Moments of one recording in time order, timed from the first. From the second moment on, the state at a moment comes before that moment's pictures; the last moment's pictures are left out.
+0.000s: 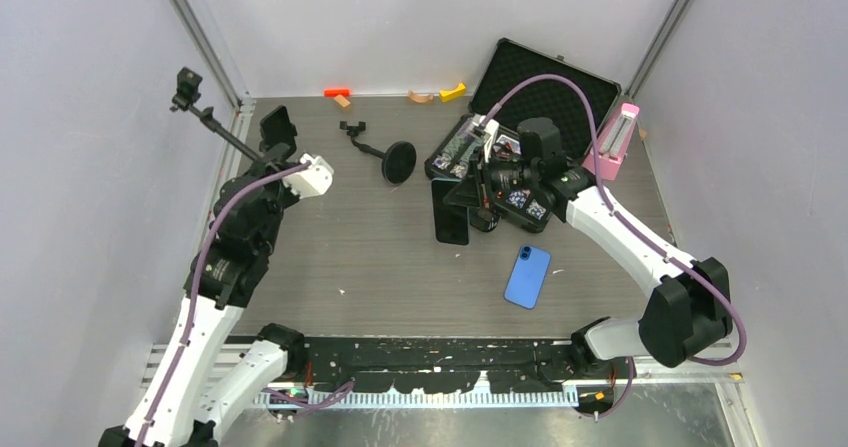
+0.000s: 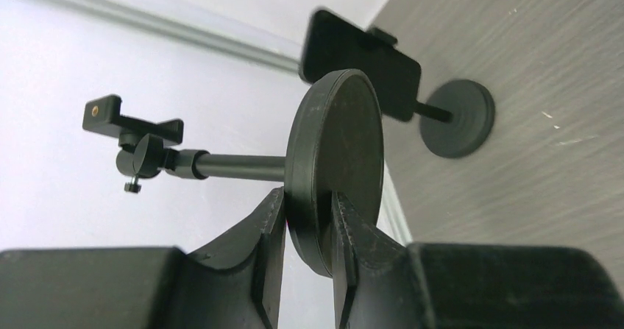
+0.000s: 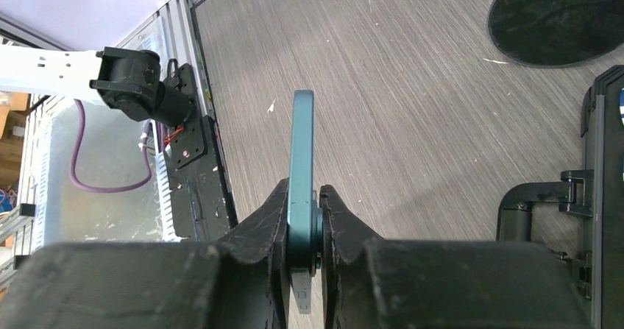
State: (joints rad) left arm -0.31 0.70 0.95 -0.48 -0.36 0.94; right arm 0.45 1.36 1.10 -0.22 -0.85 0.08
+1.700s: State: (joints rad) left arm -0.44 1.74 1.57 -0.41 -0.25 0.36; right arm 0.25 1.43 1.13 -0.23 -0.87 0.11
